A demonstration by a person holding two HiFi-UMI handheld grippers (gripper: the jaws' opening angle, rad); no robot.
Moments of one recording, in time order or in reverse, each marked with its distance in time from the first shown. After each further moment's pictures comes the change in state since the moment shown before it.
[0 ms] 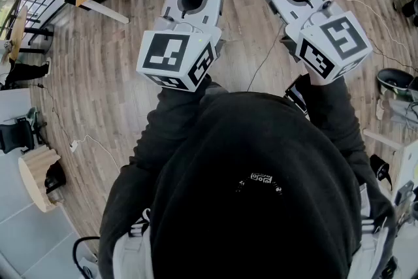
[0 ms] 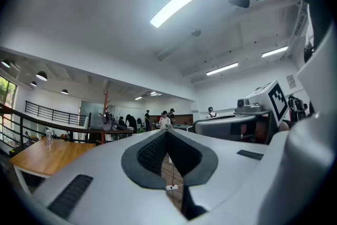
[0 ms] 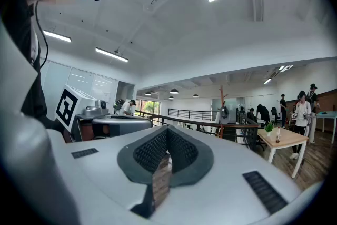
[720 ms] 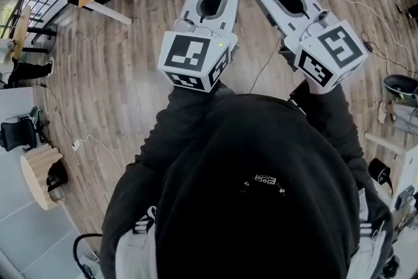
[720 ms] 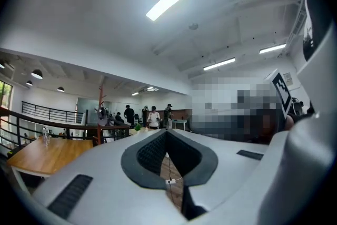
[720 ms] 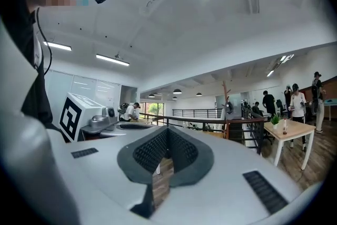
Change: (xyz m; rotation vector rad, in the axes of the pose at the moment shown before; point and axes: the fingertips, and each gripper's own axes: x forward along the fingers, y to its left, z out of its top) left arm 0.025 -0.016 -0.027 0.015 0.048 -0.035; right arm 0.003 0.003 -0.017 0.057 -0.007 0.070
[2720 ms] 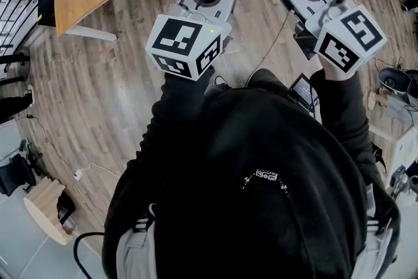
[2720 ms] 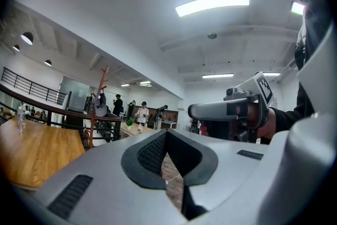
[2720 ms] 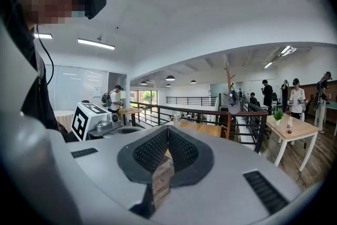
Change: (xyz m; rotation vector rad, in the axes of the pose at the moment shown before) left arm 0.097 0.286 -0.044 -0.162 0.021 -0.207; right arm 0.281 -0.105 -0.004 0.032 0.151 -0.074
